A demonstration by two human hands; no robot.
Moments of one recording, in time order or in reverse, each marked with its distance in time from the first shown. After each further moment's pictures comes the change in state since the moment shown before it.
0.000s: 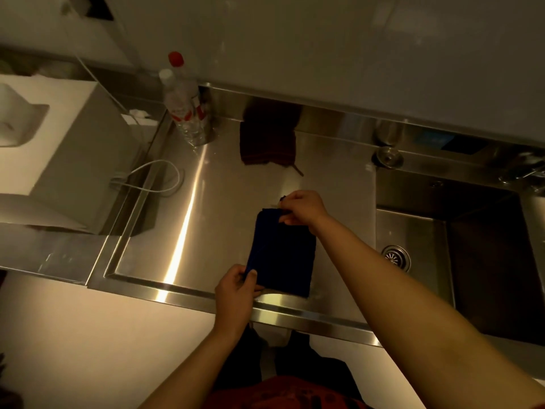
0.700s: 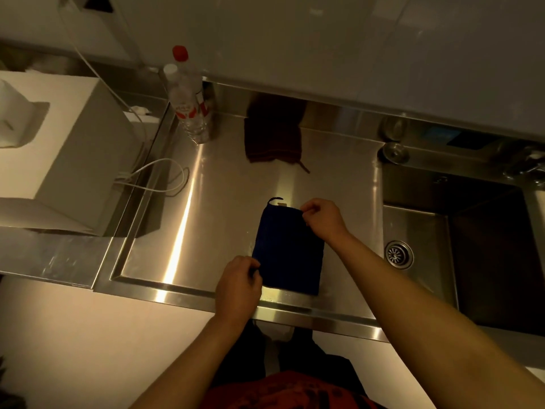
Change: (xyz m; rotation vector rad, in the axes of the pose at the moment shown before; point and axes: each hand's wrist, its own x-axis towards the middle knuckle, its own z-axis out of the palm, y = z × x) left_hand 0.031 -0.005 -0.026 0.650 -0.077 0.356; right_hand 0.003 0.042 -0.013 -0.394 0.199 -0.198
